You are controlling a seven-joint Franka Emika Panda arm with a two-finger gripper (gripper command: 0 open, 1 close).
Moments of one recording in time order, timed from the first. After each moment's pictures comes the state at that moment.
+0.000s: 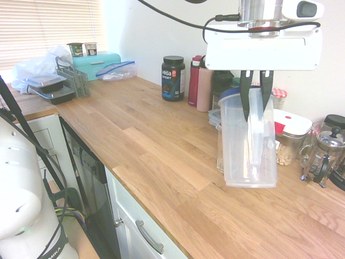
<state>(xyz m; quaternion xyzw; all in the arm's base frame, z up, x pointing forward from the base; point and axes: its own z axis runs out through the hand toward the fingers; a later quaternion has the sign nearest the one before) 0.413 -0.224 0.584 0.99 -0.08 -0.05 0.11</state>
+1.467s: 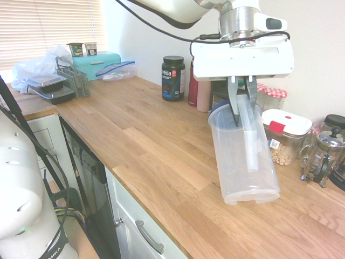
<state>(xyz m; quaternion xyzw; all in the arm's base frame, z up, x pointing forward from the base) 0.435 -0.177 0.556 0.96 -0.07 -0.15 0.24</state>
